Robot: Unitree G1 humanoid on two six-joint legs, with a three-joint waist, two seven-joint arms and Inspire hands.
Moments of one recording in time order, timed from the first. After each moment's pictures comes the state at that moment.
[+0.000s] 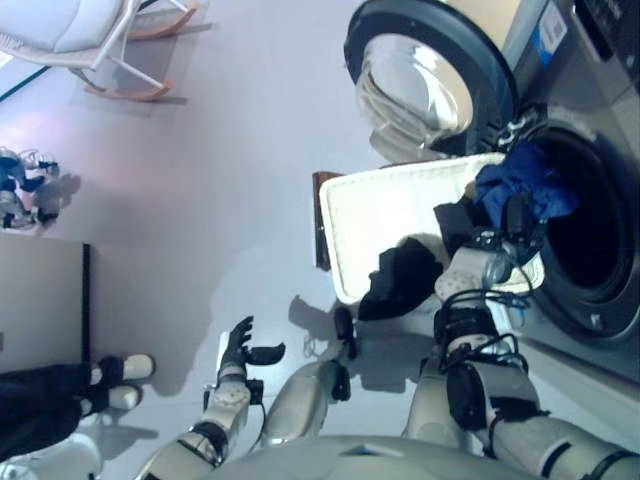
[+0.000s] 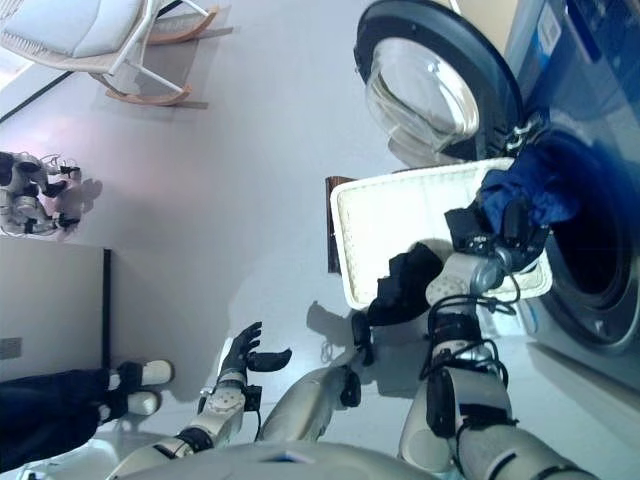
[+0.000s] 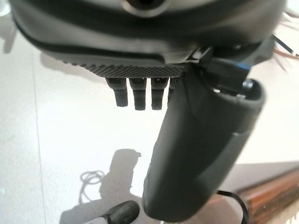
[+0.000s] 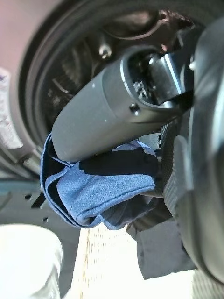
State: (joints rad) left arm -0.15 0.13 -0.45 1.18 -0.33 -0.34 0.35; right arm -0.64 -0.16 -0.28 0.68 1.03 -0.62 -0.58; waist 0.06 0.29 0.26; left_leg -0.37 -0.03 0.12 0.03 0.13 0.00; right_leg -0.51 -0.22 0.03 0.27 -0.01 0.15
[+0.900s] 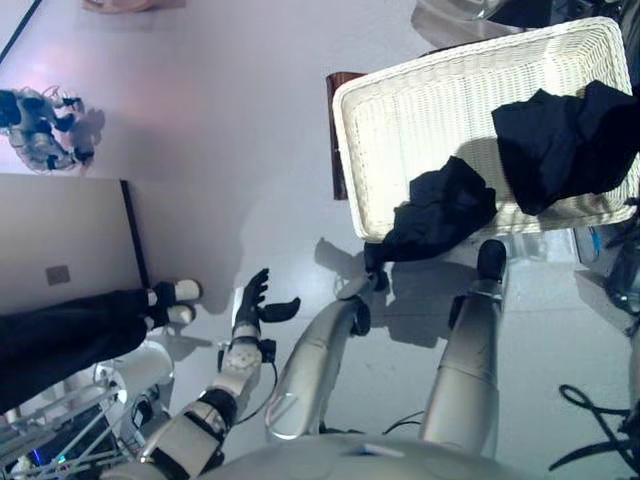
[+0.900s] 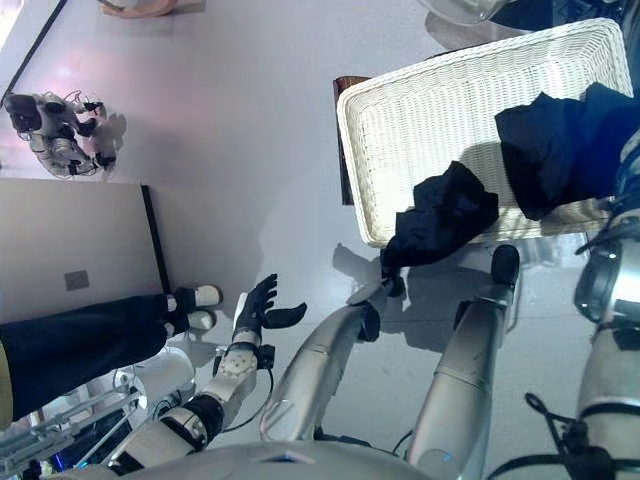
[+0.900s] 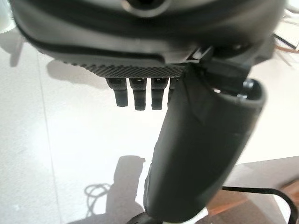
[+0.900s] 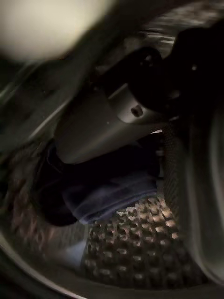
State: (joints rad) left arm -0.25 0.14 -0.47 1.10 -0.36 -0.40 0.36; right arm -1.29 -0.91 -0.01 1.12 0.74 -0.40 -0.78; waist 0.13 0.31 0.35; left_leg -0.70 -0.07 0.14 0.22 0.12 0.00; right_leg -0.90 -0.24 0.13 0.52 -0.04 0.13
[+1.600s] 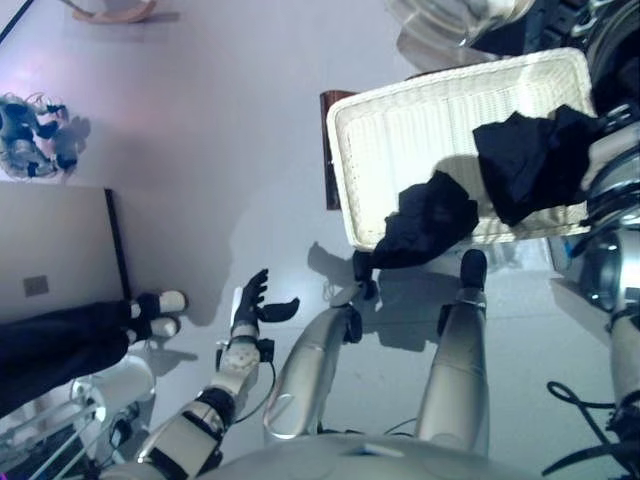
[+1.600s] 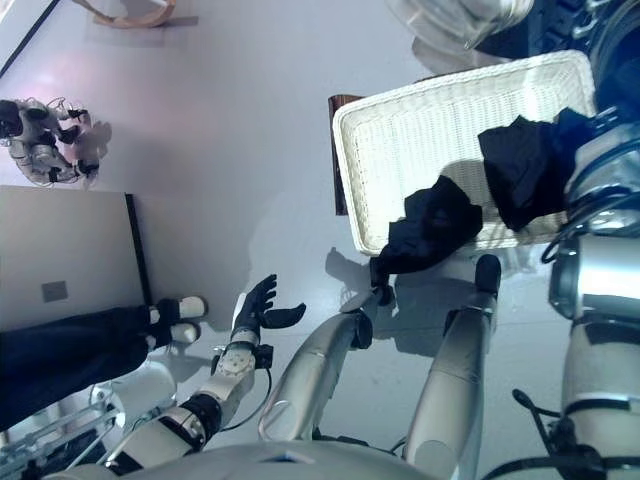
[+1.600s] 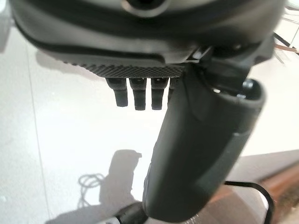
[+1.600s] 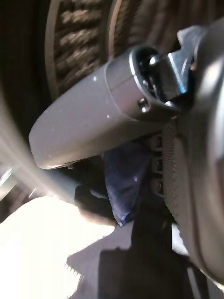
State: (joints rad) left arm -0.25 0.15 -0.46 1.12 -0.36 -0.37 0.34; right arm -1.20 -0.67 0.05 1.37 0.84 -0.22 -0.48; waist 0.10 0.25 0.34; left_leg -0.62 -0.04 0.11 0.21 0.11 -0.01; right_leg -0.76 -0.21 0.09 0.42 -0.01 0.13
